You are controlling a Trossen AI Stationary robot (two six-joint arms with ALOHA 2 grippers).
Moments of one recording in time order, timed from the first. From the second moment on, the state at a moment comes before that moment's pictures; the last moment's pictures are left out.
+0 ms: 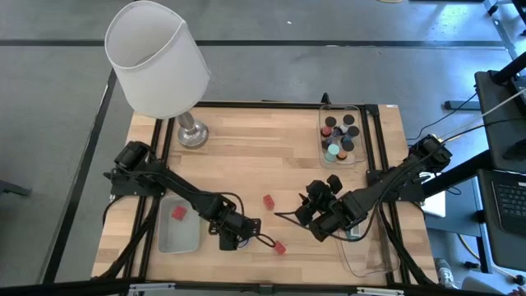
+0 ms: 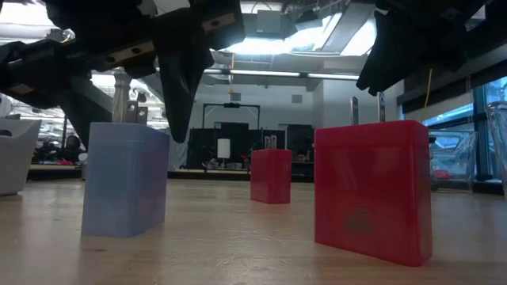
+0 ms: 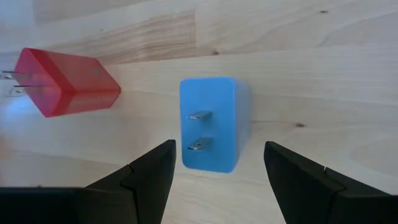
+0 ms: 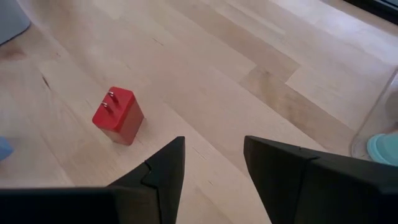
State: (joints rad) left arm -0.45 1.83 1.20 -0.49 0.02 1.16; right arm 0.60 1.61 1.11 -0.84 0.80 1.29
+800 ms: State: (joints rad) left arm -0.45 1.85 1.20 -0.45 0.08 1.06; right arm 0.60 1.61 1.11 -0.84 0.80 1.29
